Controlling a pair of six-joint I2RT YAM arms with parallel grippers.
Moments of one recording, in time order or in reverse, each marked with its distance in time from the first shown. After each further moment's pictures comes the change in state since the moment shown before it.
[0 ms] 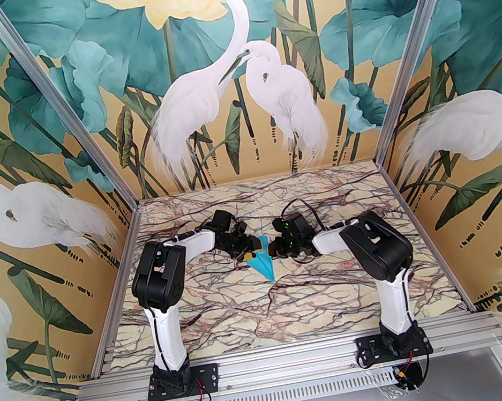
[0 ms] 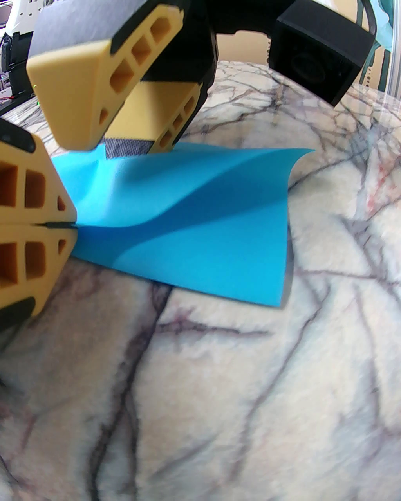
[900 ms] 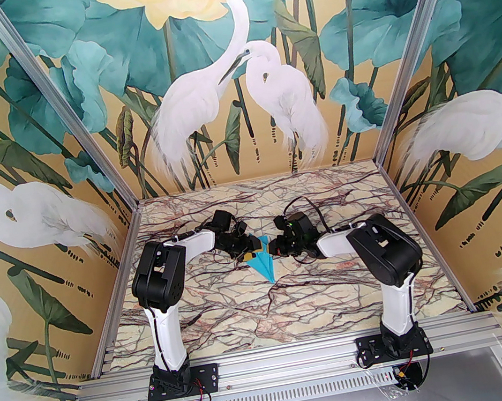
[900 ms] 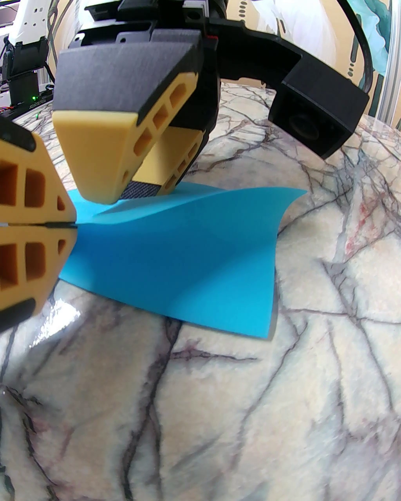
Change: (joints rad) left arm 0.000 0.000 0.000 -0.002 0.000 0.004; right arm 0.000 -0.061 -0.061 0.082 -0.003 0.036
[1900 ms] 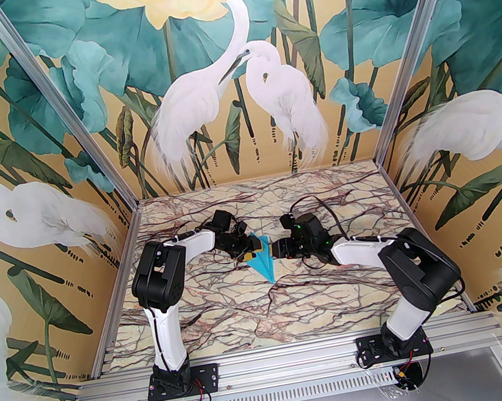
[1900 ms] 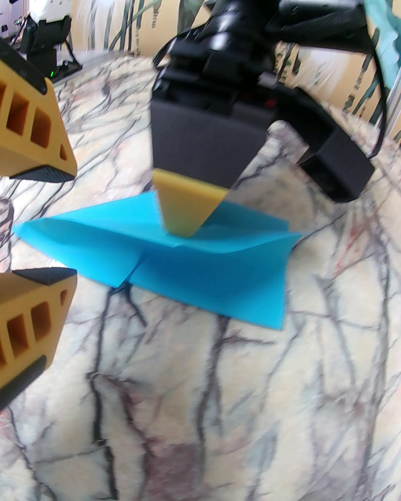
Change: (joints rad) left arm 0.000 0.000 0.000 0.000 0.000 0.000; right arm 0.018 -0.254 -0.130 -0.064 0.081 -0.082
